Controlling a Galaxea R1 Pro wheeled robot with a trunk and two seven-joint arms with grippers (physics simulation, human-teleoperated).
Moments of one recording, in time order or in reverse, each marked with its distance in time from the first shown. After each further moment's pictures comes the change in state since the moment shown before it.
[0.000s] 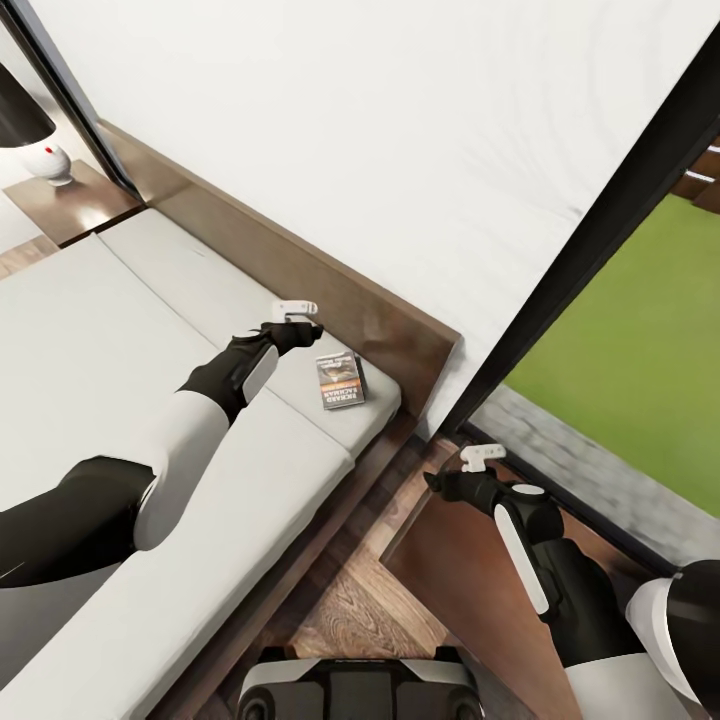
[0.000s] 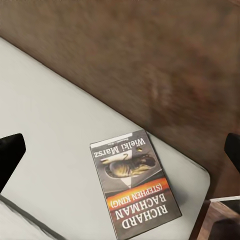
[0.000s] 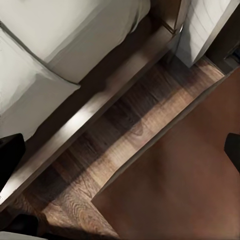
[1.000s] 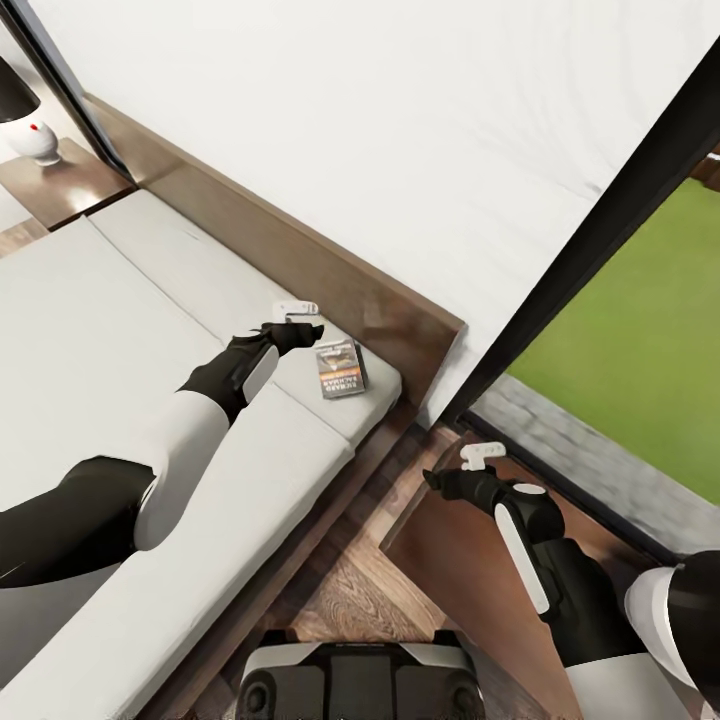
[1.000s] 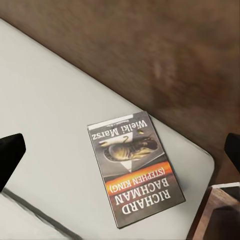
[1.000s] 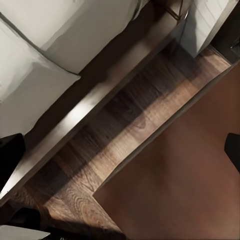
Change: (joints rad) left arm 0.000 -0.001 -0.002 0.000 0.000 0.007 -0.005; right arm 0.000 0.000 -0.002 -0.008 -0.002 -0.007 0.008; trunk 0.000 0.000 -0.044
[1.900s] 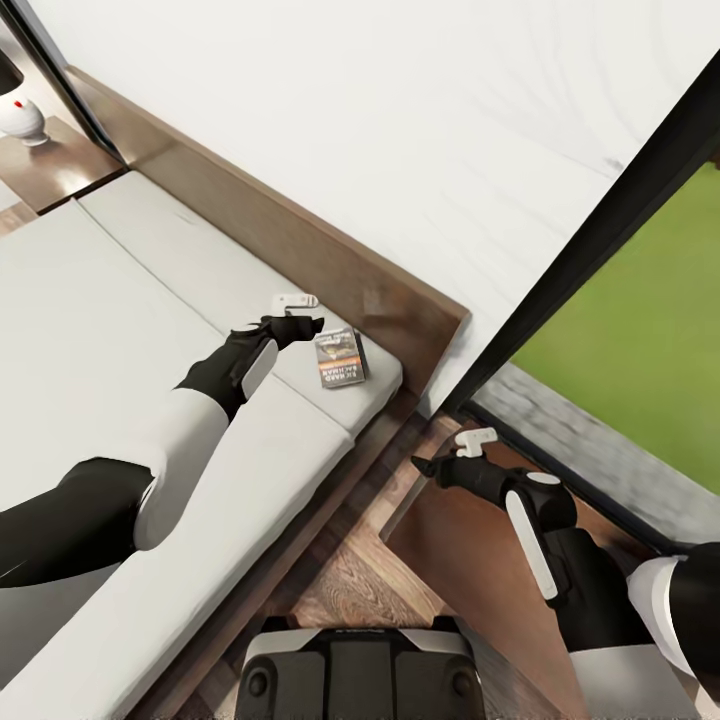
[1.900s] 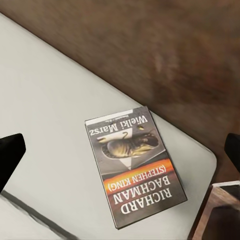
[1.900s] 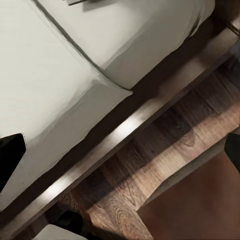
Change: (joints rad) left arm 0.000 0.001 0.004 -0.044 0.000 0.014 0.000; right arm -0.026 -0.002 -0.054 -0.026 -0.001 -0.028 0.260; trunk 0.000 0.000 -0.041
